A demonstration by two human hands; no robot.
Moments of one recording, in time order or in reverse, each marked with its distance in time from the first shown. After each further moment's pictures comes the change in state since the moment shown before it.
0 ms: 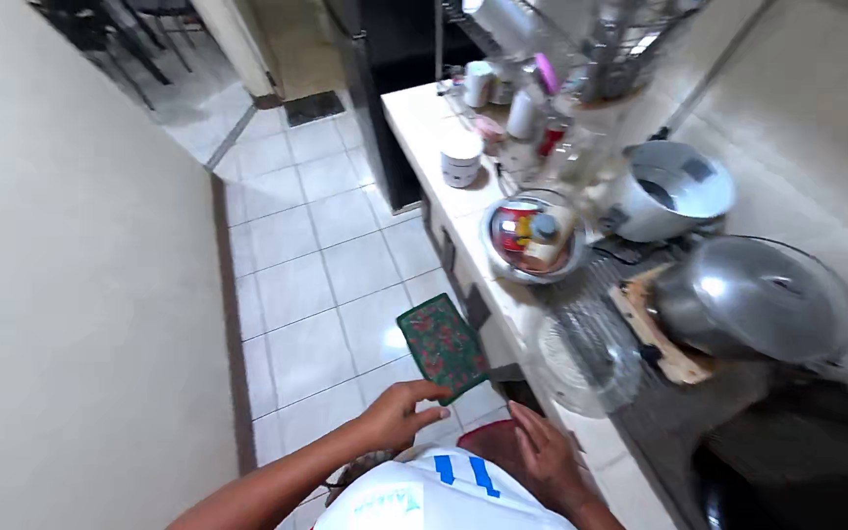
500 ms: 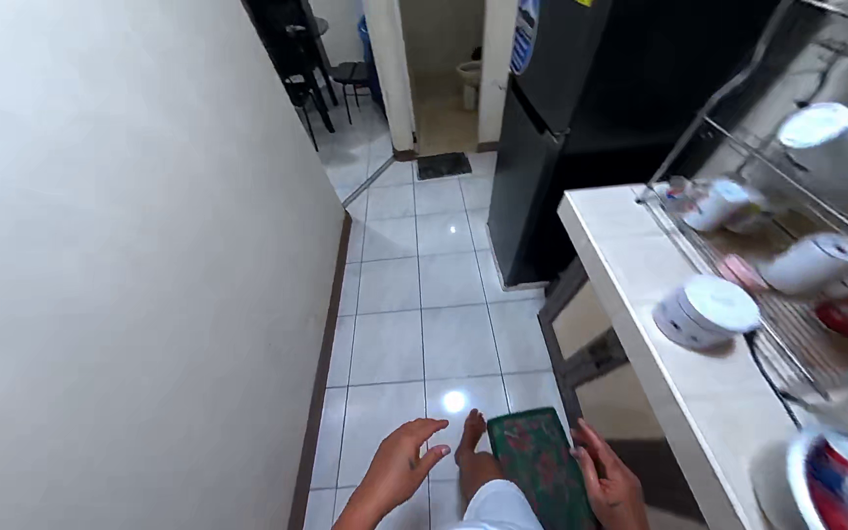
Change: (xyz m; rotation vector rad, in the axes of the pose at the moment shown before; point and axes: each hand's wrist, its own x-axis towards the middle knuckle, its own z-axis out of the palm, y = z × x) left_hand -0.078 -0.193 -0.305 0.027 0.511 -0.397; right_hand 0.349 -0.055 0.252 0.184 -0.094 0.075
